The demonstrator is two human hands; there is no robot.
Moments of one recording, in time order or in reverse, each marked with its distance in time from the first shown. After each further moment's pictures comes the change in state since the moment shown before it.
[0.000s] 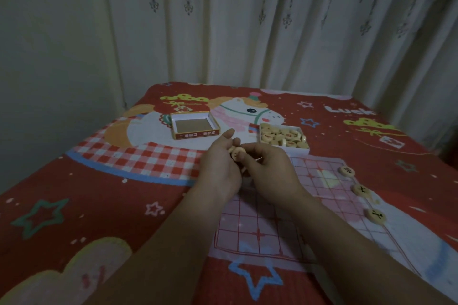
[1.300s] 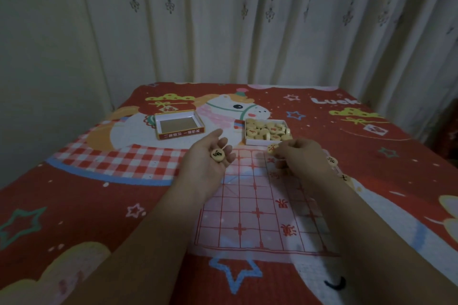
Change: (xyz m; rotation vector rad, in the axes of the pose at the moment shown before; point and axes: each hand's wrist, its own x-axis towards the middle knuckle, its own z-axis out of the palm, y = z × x) left_hand -0.006 -0.002 -0.003 0.128 -0.065 0.018; right_hand 0.002 0.028 -0.076 0.240 0.257 0.457
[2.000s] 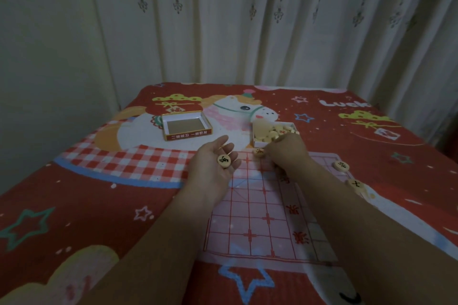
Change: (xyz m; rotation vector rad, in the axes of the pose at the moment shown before) left_hand 0.005 -0.001 -0.004 0.012 0.095 -0.007; right_hand 0.054 0.001 0.047 -0.412 0.023 -0.025
